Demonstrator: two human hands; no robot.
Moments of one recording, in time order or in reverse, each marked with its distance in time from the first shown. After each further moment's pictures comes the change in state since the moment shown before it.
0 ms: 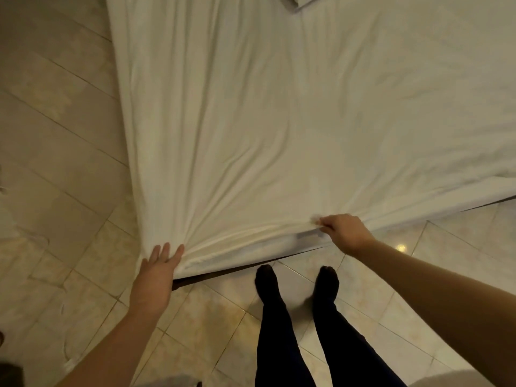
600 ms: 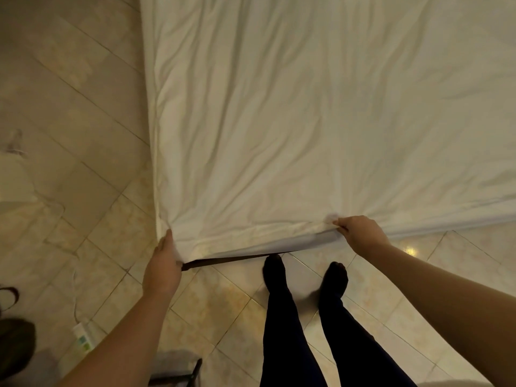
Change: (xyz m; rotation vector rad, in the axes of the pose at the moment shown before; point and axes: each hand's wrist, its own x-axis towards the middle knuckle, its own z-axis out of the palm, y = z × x) left_hand -0.001 -0.018 0.028 -0.588 0.062 -0.379; right_hand 0.027 -0.004 0.035 -0.204 -0.025 0.072
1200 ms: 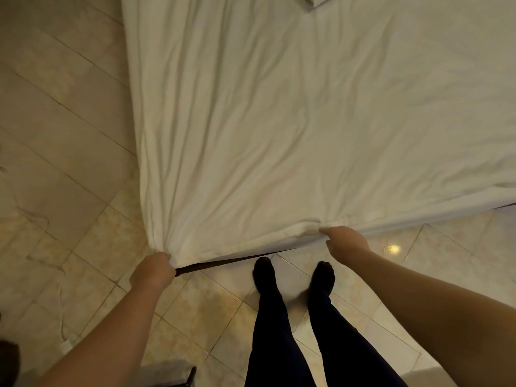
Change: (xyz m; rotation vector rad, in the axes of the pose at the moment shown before) left_hand 0.007 0.018 -0.017 0.324 -0.270 -0.187; right_hand -0.027 -0.006 0.007 -0.110 -0.121 0.068
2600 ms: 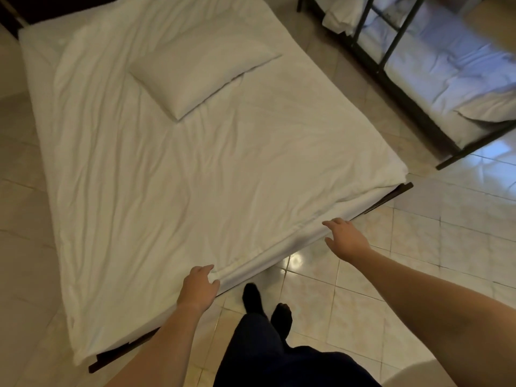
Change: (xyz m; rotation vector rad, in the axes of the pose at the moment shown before) left_hand -0.259 0.356 -0.012 -0.171 0.028 0.529; right_hand -0.155 0.355 -0.118 0.323 0.309 0.153
